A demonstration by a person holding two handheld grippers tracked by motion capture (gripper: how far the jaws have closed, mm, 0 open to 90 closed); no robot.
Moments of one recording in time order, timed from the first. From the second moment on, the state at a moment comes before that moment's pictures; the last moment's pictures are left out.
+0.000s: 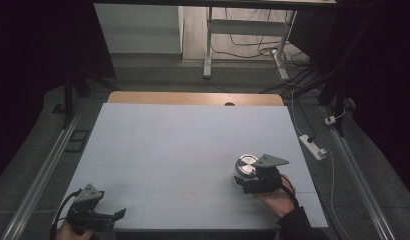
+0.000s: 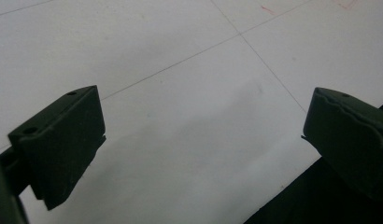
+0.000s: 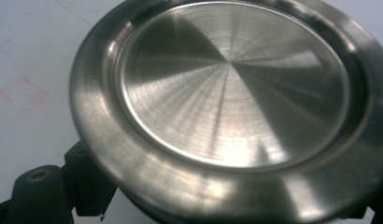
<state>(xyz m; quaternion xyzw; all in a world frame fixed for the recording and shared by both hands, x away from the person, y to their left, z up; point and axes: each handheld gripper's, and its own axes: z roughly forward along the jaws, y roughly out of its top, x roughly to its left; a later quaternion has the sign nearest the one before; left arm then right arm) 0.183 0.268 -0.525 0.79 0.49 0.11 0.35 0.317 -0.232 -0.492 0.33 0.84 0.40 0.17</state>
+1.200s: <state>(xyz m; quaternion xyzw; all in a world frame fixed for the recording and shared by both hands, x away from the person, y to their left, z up) 0.184 0.269 -0.525 0.79 0.49 0.11 0.34 0.316 -0.152 -0.477 0.25 0.86 0.43 0.12</state>
